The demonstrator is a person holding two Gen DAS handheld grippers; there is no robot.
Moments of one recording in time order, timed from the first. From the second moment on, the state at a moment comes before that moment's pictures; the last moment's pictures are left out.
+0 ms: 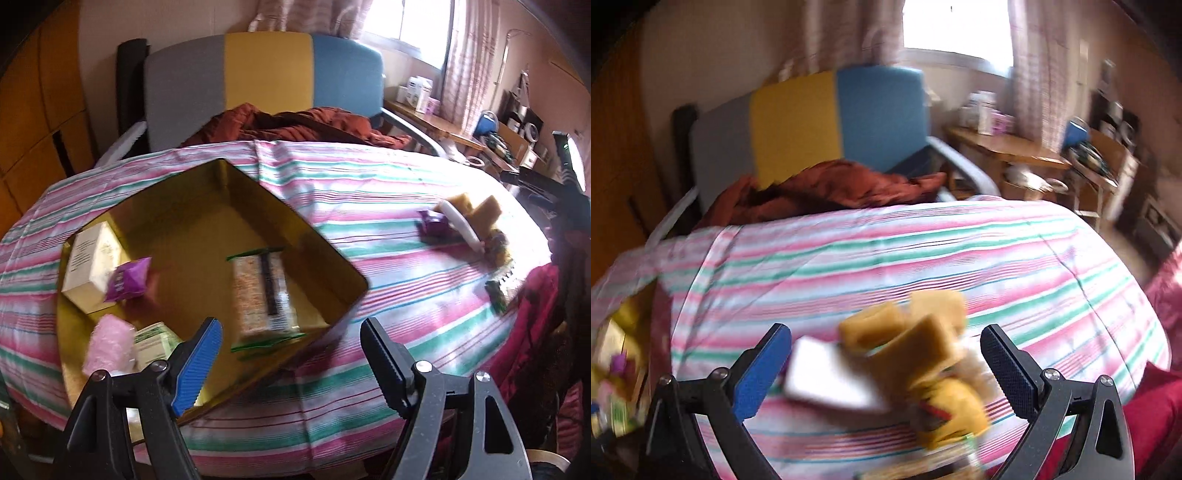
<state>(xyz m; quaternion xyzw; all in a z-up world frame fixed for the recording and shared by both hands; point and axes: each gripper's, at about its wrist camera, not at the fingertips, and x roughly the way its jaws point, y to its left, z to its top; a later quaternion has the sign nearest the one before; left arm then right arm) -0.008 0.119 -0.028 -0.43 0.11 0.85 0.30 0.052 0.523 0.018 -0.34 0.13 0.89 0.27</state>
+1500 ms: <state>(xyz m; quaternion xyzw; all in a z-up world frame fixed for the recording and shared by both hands) -0.049 0.400 -0.077 -0.55 0.05 0.69 0.48 0.085 0.602 -0.024 -0.32 0.36 0.84 0.25</state>
